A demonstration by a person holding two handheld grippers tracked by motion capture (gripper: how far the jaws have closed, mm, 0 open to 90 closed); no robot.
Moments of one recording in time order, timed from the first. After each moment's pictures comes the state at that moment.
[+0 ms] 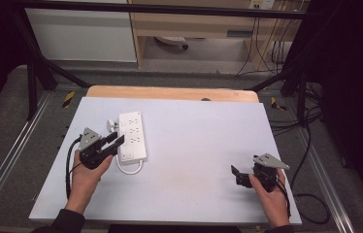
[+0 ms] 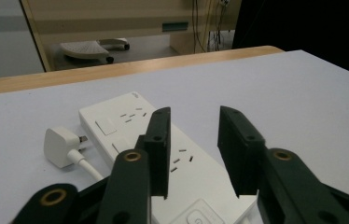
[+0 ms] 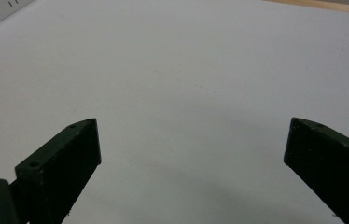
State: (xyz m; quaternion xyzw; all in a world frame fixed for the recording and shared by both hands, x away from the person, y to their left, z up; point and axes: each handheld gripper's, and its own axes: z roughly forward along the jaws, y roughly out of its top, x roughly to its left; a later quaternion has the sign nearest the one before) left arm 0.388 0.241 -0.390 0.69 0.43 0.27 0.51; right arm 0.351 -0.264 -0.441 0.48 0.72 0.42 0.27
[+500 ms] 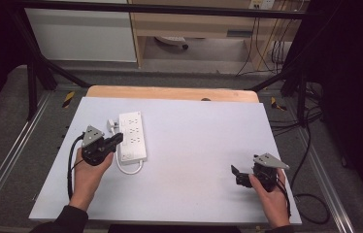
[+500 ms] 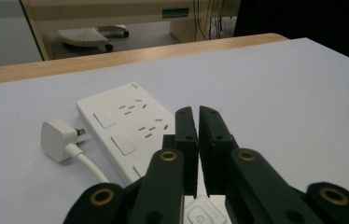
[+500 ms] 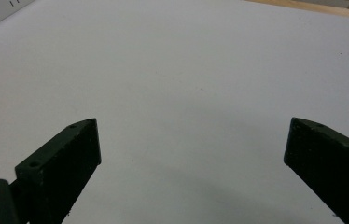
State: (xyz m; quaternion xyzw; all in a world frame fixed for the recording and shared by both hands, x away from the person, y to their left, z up) left arm 0.396 0.237 -0.390 0.70 0.44 0.26 0.49; right arm 0.351 -0.264 -0.439 0.48 0.72 0.42 0.27
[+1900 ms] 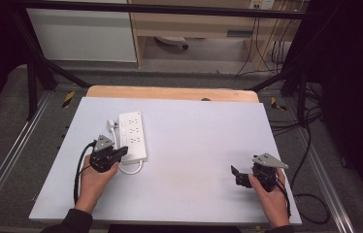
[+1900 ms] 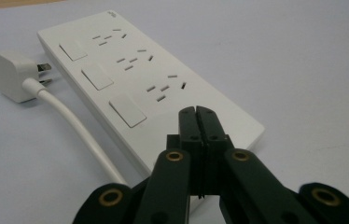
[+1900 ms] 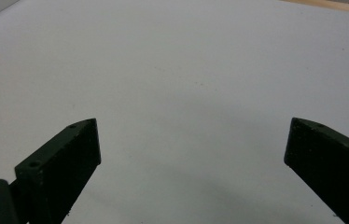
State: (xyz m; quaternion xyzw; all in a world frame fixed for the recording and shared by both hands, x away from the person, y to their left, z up) left arm 0.396 0.229 -0.426 0.76 0.45 0.20 0.43; right arm 0.352 -0.263 -0.440 0.48 0.73 0.41 0.27
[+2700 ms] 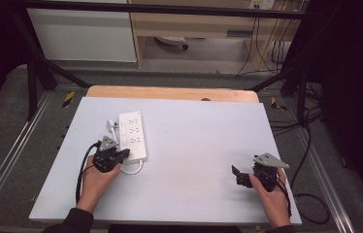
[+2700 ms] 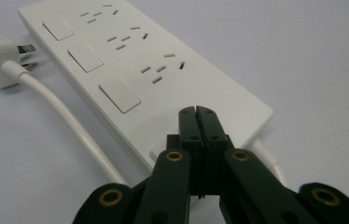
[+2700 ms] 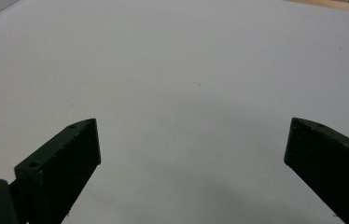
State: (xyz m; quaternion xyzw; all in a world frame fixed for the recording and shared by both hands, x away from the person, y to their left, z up) left arm 0.402 0.224 -0.434 0.78 0.45 0.20 0.40; right arm 0.353 -0.266 -0.440 0.48 0.73 0.41 0.27
